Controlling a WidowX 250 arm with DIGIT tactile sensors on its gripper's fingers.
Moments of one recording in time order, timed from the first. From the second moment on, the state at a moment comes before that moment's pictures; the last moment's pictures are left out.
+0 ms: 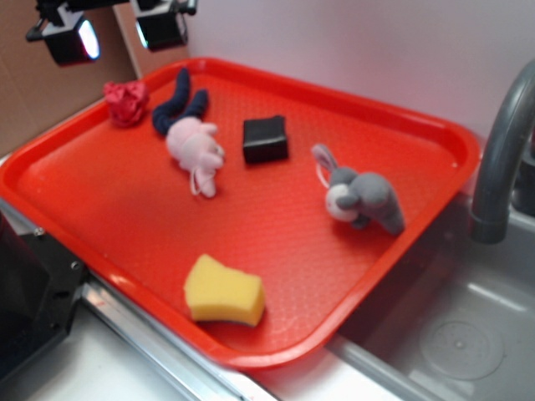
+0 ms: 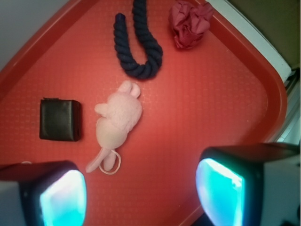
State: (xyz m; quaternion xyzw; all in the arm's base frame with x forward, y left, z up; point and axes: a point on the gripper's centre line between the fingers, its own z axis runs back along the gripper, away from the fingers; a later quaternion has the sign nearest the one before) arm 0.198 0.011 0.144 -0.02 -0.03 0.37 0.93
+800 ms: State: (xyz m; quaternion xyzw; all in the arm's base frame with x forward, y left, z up) arm 0.256 0.007 0.080 0.05 -0.02 0.40 0.91
